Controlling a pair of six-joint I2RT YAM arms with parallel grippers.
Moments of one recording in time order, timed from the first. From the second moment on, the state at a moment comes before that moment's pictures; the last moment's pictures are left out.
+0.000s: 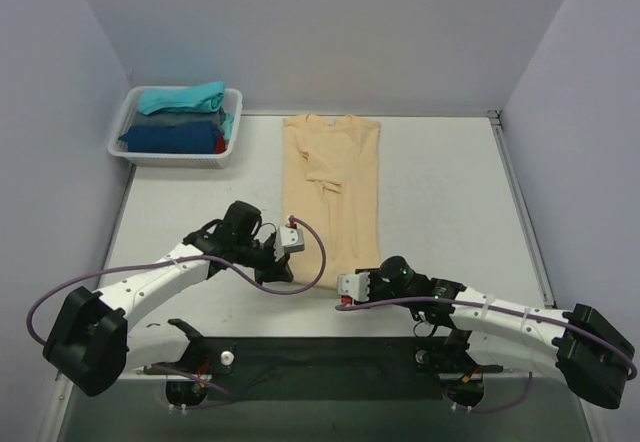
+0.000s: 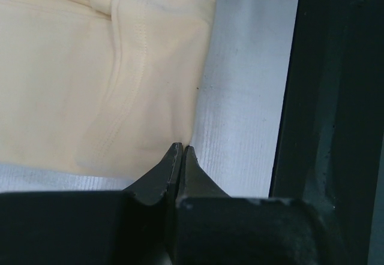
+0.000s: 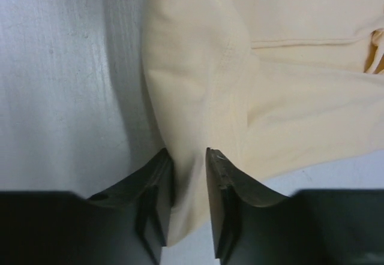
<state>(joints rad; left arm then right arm) -0.60 1.19 0.67 -0.41 0.71 0.45 0.96 0.97 0.26 0.01 -0.01 -0.76</state>
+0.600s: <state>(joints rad) -0.49 1.43 0.87 -0.55 0.81 0.47 0.53 1.18 0.63 -0.49 -0.49 -0.71</state>
